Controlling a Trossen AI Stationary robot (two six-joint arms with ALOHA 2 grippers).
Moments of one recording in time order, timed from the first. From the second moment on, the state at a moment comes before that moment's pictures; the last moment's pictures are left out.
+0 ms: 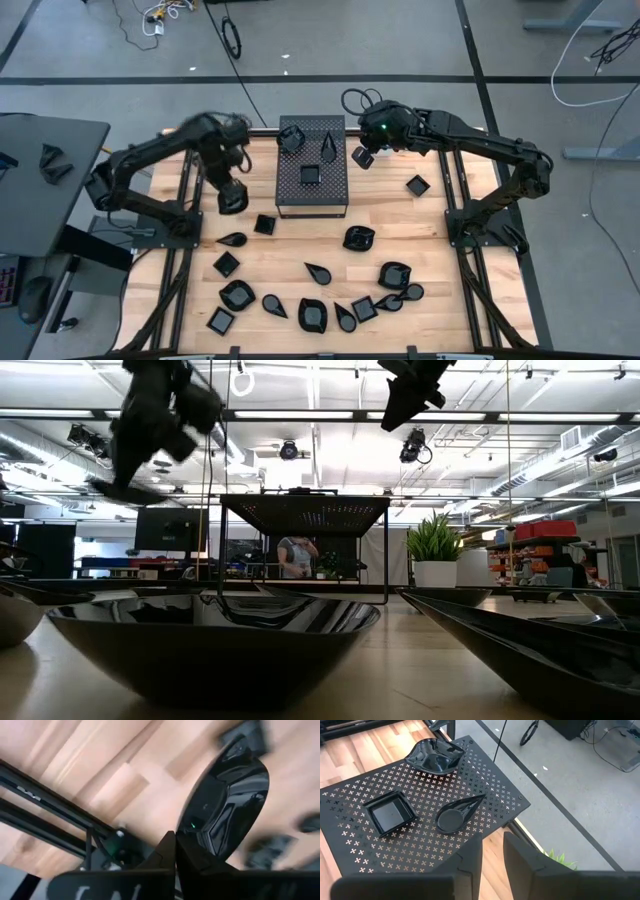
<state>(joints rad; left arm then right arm) 0.64 1.36 1.18 -1.53 0.15 -0.12 -0.29 1.48 1.59 -0.90 0.36 0.12</state>
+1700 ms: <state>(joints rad) 0.78 1.63 1.48 -0.90 0.20 -0.39 -0.29 1.48 1.59 -0.80 0.35 0.14</state>
